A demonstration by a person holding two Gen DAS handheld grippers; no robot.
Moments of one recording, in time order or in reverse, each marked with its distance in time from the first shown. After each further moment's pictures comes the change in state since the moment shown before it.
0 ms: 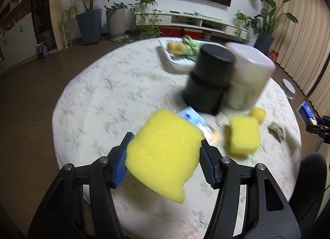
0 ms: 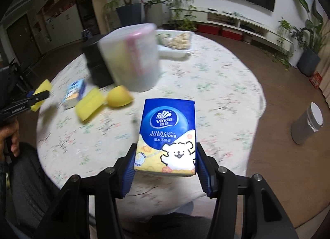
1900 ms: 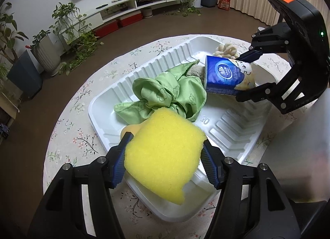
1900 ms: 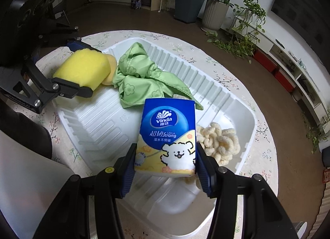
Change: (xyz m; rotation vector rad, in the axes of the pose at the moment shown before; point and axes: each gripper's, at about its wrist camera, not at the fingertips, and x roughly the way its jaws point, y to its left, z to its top) left arm 0.232 -0.066 0.205 0.517 0.155 -0.199; right arm 0.225 0.011 0.263 -0.508 0.093 0.137
